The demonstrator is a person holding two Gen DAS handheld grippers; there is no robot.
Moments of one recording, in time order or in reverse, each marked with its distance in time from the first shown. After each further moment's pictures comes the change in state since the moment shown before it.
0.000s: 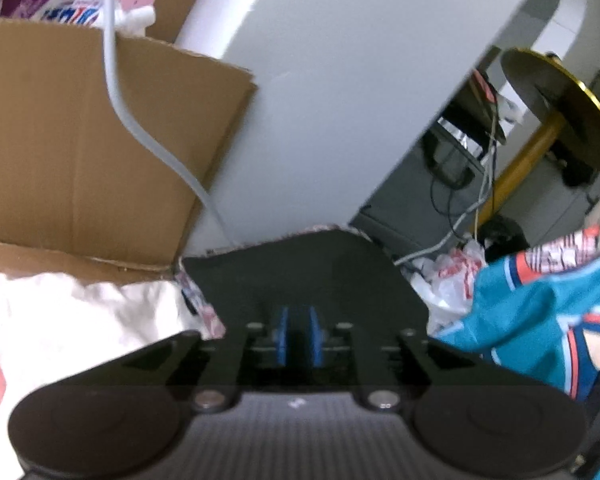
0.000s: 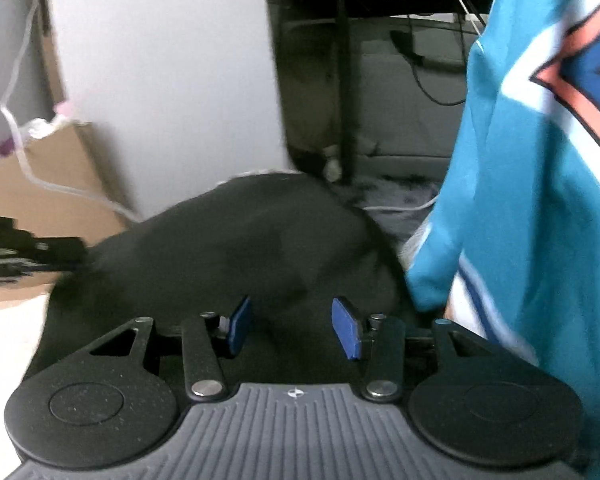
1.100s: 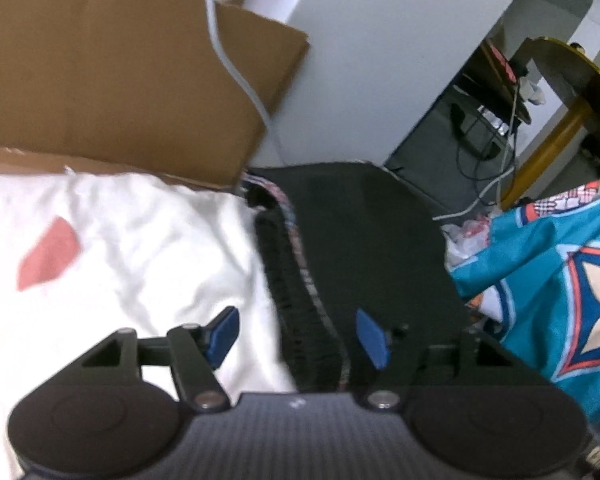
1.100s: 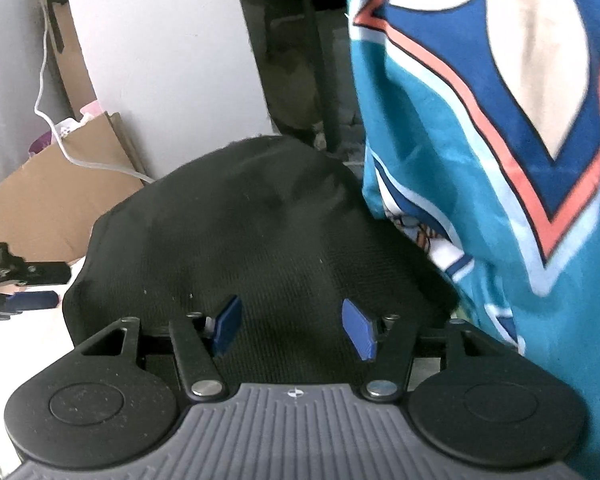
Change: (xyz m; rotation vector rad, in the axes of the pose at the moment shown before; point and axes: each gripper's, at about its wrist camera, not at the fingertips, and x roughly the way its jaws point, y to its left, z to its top) left arm -0.052 0.000 -0.063 -0.085 0.061 0.070; right arm -0.073 -0.046 -0.059 0.070 0.008 0.042
